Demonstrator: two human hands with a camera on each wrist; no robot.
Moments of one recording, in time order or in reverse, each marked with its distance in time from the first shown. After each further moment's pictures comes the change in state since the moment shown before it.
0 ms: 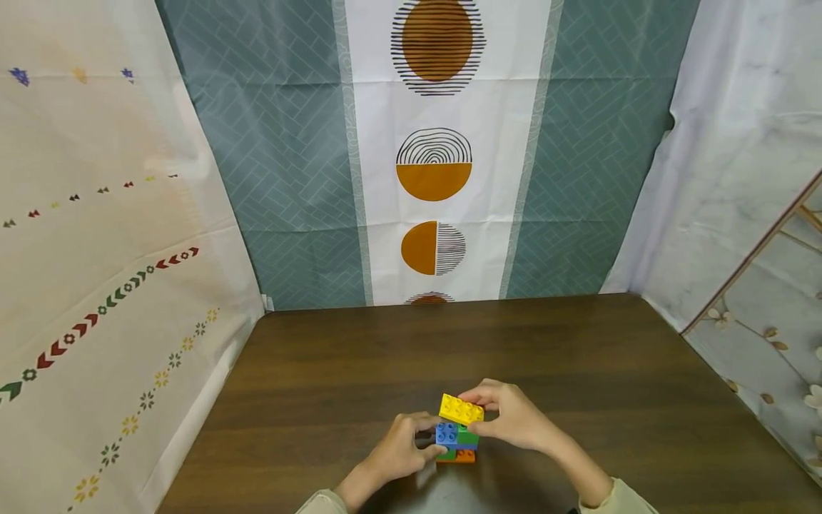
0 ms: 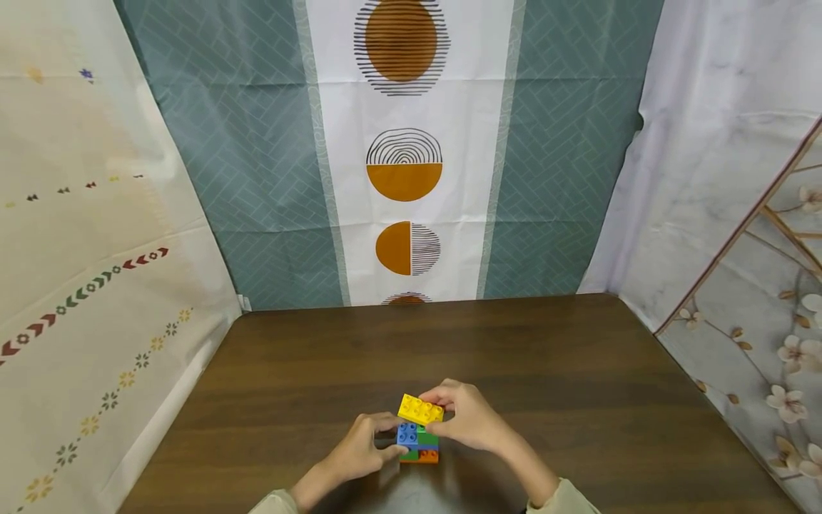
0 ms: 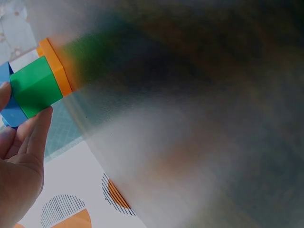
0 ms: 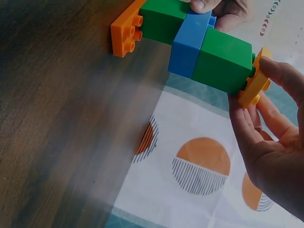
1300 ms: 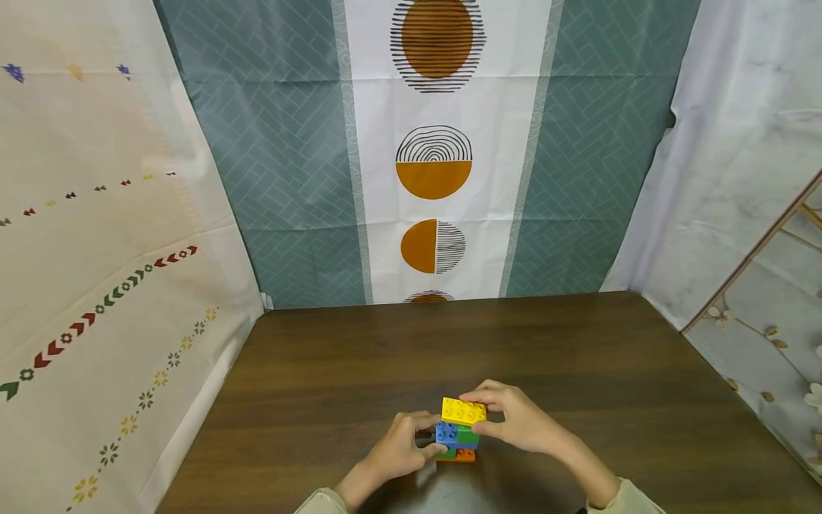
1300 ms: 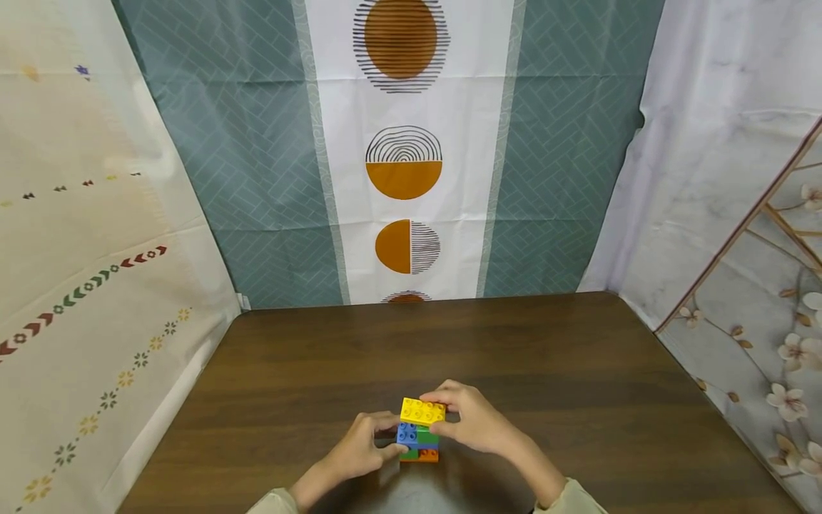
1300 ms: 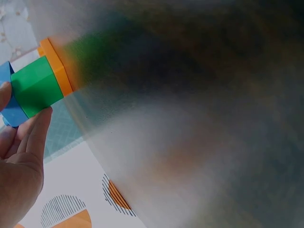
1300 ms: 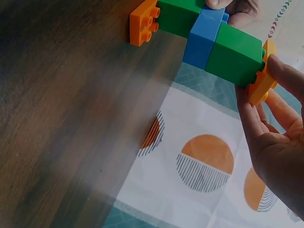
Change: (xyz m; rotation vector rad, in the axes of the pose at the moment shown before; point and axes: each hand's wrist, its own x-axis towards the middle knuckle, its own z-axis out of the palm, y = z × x) left_hand 0.000 -0.002 0.000 -0.001 -0.014 -0.009; right_hand -0.006 0.006 -0.003 -0.036 -0.053 -0.103
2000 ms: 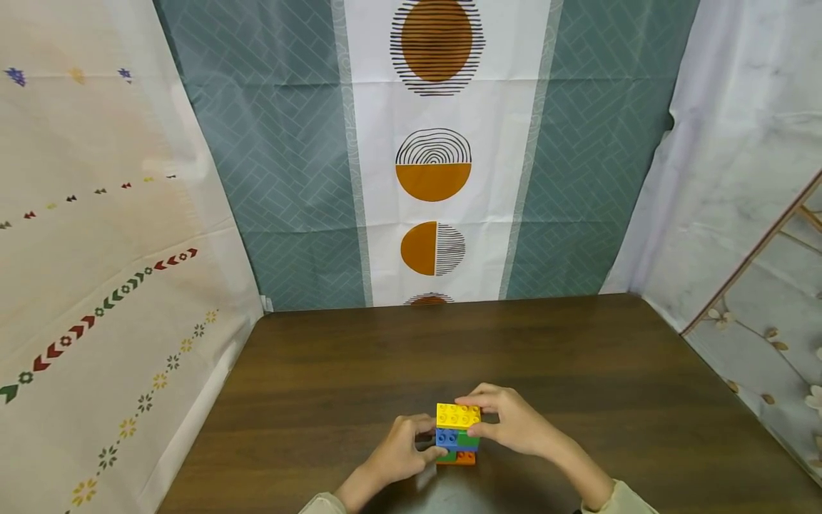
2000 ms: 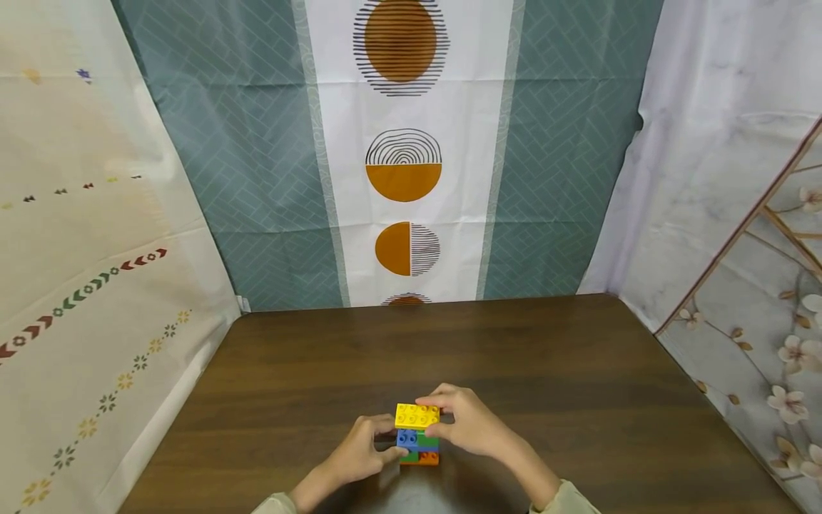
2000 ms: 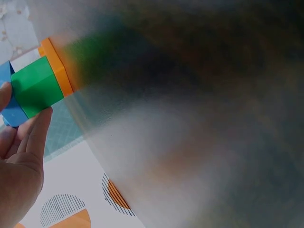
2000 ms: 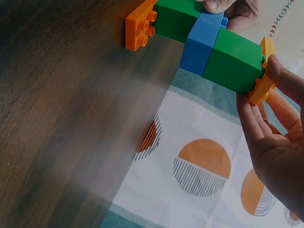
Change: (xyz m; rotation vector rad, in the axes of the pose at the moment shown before) left_hand 0.000 -0.002 0.002 -0.031 0.011 0.034; right_hand 0.005 -0.003 0.004 -0.002 -0.001 0.006
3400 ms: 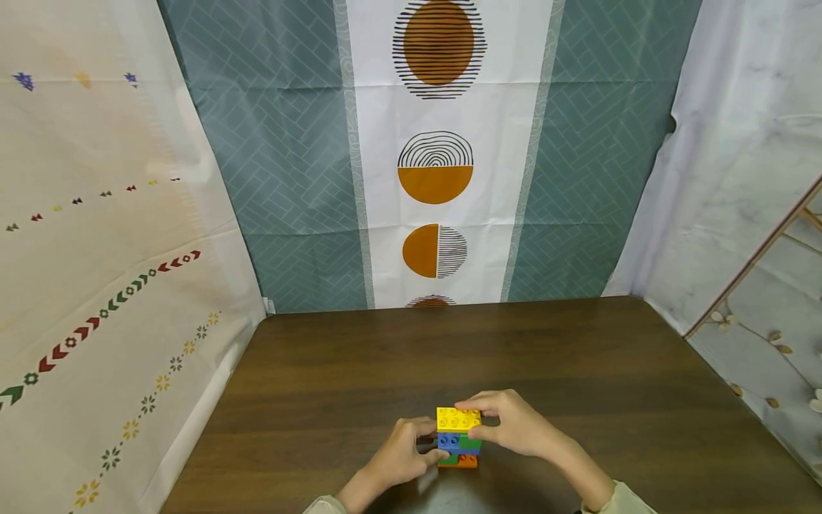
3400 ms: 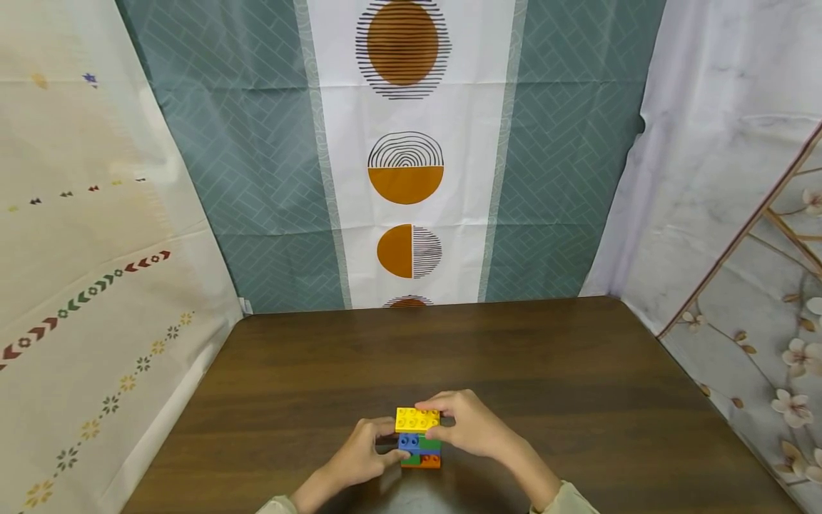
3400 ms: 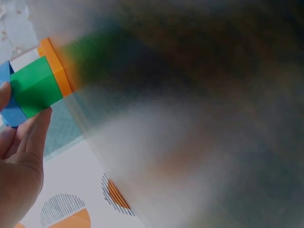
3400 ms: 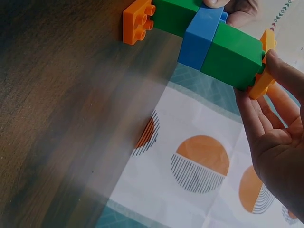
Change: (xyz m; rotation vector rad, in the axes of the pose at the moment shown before) left_hand -0.001 -0.001 0.001 0.007 0.006 0.019; right_hand 0.003 -0.001 -0.002 0.004 -0.043 -0.003
